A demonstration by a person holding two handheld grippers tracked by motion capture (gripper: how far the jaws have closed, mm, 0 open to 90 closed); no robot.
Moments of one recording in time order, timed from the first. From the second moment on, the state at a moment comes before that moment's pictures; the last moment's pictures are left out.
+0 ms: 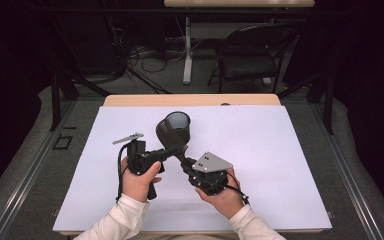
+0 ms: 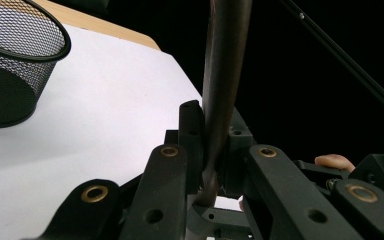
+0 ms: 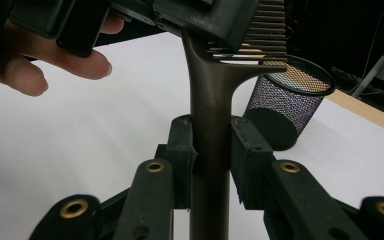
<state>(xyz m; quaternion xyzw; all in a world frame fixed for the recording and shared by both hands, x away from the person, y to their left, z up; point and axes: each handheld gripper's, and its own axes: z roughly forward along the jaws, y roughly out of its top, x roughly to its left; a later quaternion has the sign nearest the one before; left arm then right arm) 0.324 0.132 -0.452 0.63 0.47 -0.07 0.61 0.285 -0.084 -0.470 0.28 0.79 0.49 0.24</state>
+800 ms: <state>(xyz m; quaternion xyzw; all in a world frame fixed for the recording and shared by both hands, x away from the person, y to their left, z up) 0.327 0.132 -0.453 0.63 0.47 -0.07 0.62 0.285 -0.084 -0.470 0.29 0.79 0.49 0.25</state>
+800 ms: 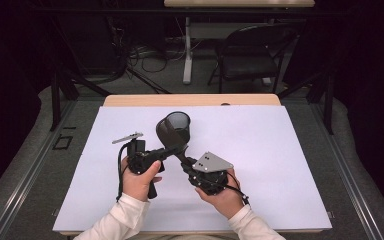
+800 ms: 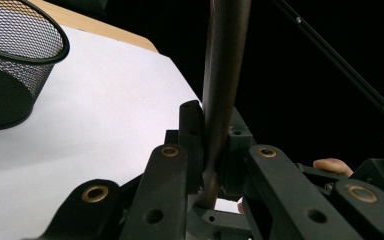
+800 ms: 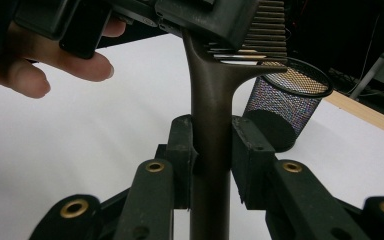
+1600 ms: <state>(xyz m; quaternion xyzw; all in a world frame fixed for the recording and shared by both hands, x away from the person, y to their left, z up) 0.330 0.132 -0.453 0.62 0.47 -0.06 0.62 0.287 -0.088 -0.469 0.29 0.78 0.50 0.25</state>
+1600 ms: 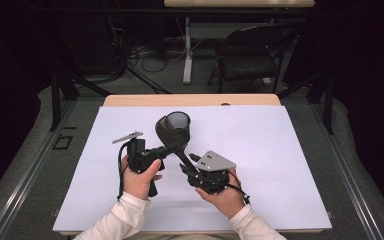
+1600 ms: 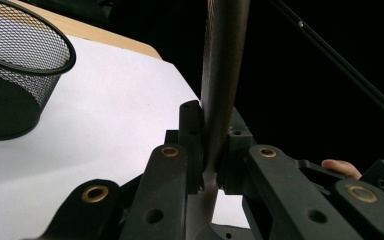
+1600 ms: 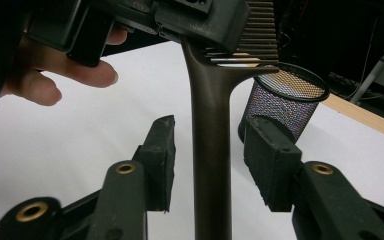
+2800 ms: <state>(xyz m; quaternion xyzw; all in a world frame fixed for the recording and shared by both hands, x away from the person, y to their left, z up) 0.339 0.144 -0.447 0.63 0.47 -0.01 0.62 0.298 -0.093 -0.470 0.31 0.78 0.49 0.24</state>
